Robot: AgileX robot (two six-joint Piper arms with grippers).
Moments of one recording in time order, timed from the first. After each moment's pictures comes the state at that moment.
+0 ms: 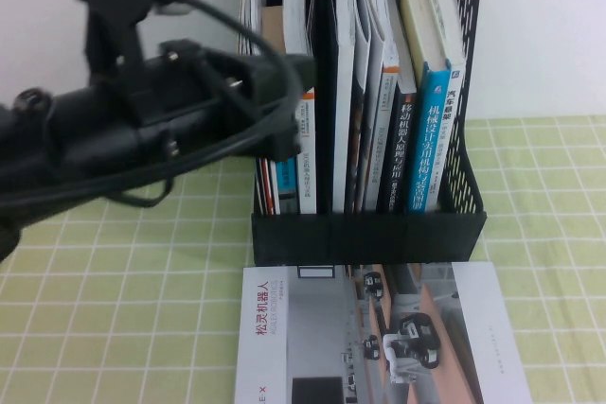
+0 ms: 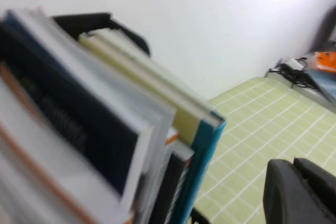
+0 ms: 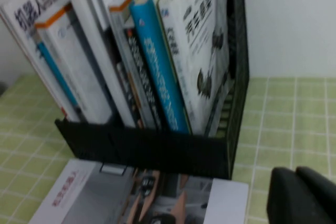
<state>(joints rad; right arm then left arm) 0.15 0.45 -0.50 0.43 0.50 -0.24 -0.46 1.22 -0.93 -1.70 0.42 1.51</state>
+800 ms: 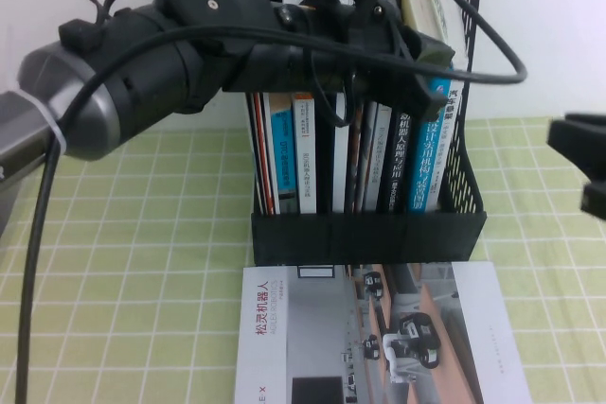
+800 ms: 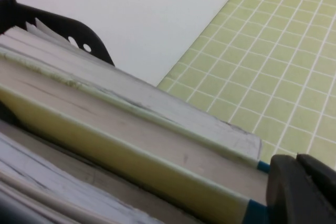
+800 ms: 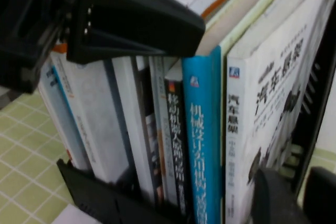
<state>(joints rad) 0.17 1.10 -0.64 1.71 0.39 -1.75 -0.57 1.76 -1.54 -1.01 0.50 1.13</state>
